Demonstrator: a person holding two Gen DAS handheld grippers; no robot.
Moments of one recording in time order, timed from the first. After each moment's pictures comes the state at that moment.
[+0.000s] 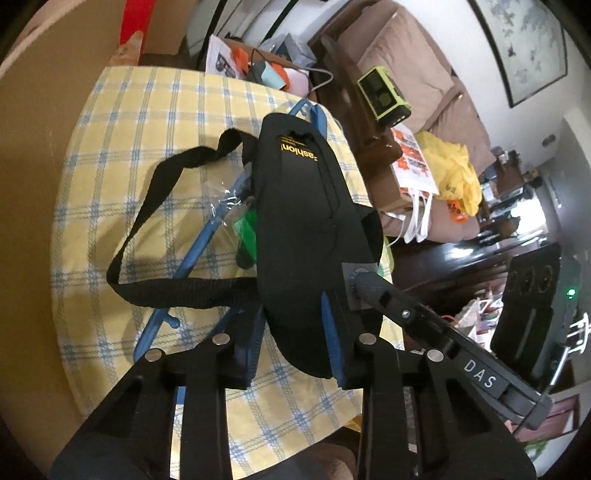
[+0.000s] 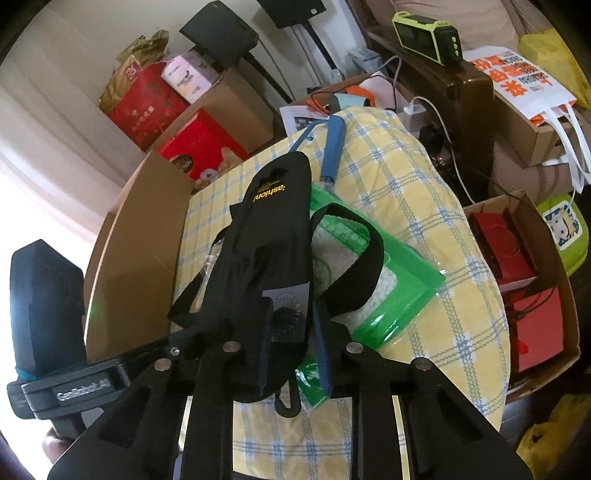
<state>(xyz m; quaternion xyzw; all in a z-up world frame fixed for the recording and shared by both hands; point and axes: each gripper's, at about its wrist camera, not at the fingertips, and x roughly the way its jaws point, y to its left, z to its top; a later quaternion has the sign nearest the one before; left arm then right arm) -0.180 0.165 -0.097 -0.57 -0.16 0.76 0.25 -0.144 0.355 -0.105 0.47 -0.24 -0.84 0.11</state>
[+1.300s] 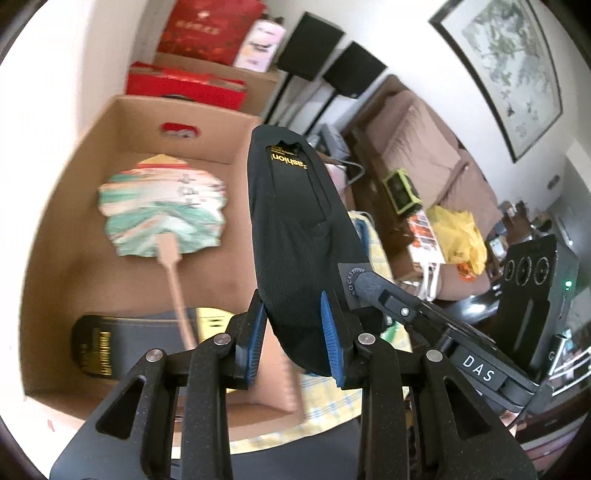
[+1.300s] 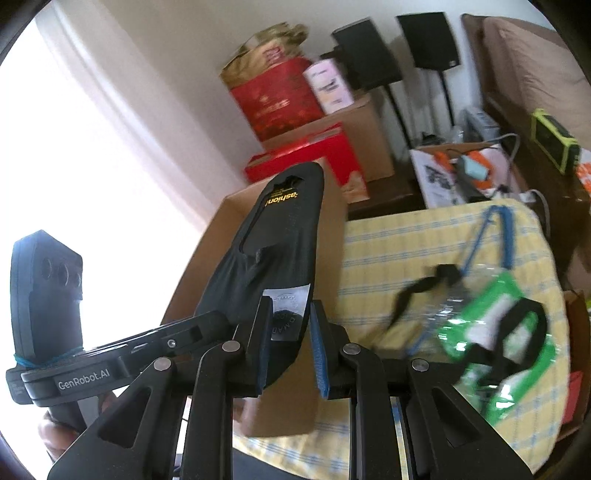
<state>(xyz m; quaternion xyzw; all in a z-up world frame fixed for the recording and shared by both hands) -0.165 -0.024 0.019 -0.48 -0.19 0.84 0.18 -0.157 0.182 0.004 0.41 -0.16 -0.86 0.25</state>
